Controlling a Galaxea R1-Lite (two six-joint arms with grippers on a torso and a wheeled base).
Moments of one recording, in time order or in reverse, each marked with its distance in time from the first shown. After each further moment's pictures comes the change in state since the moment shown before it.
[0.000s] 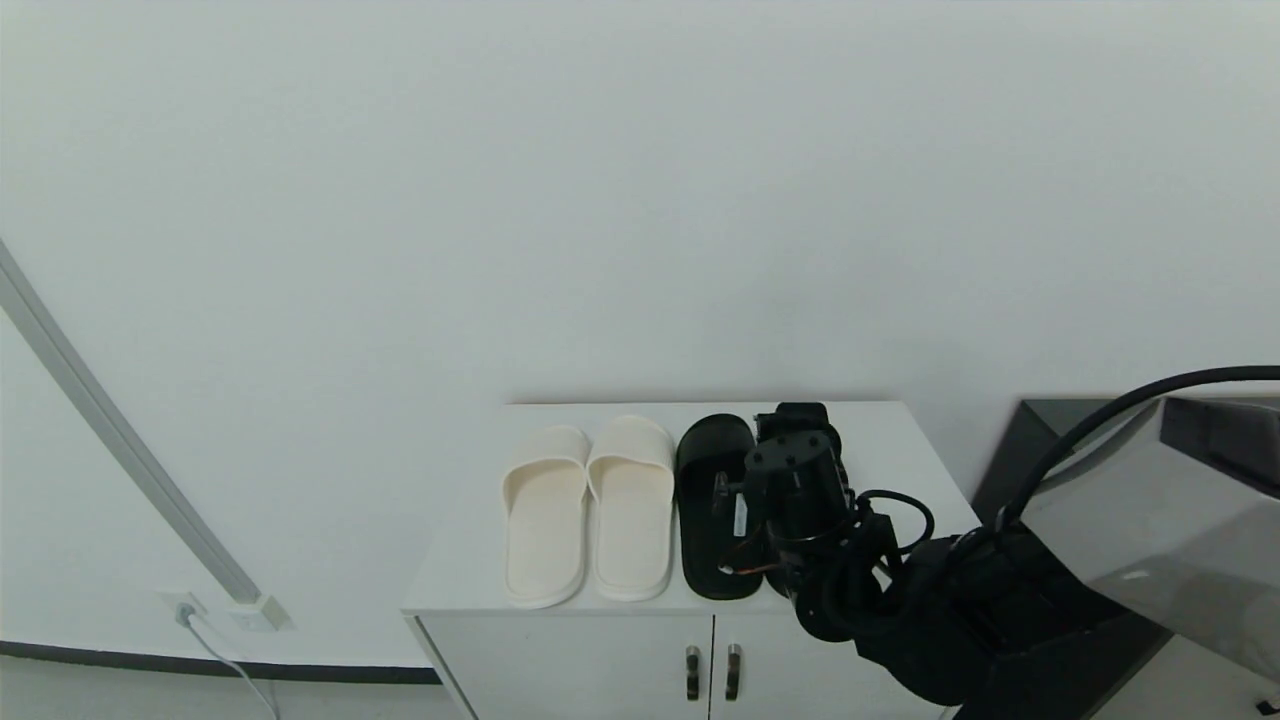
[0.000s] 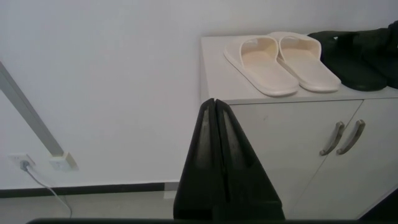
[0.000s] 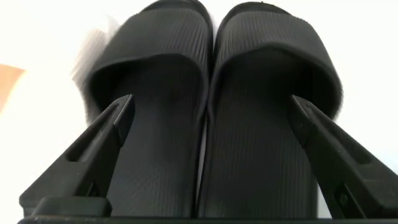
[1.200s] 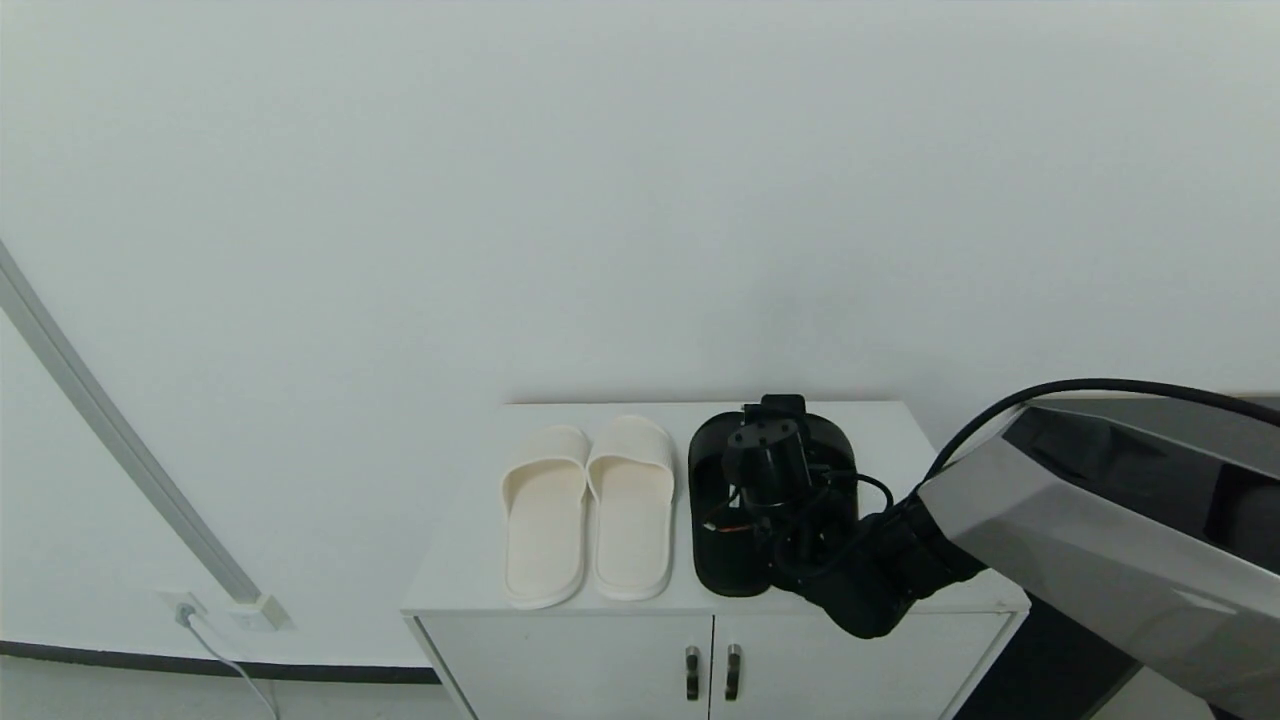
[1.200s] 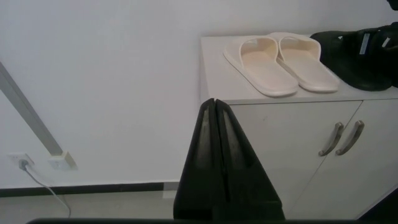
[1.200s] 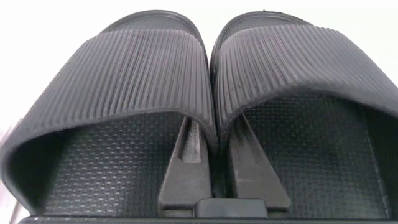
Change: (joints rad) left arm 0.000 0.000 0.000 0.000 0.000 -0.006; right arm -0.080 0.192 -0.226 -0.002 -0.060 -0.075
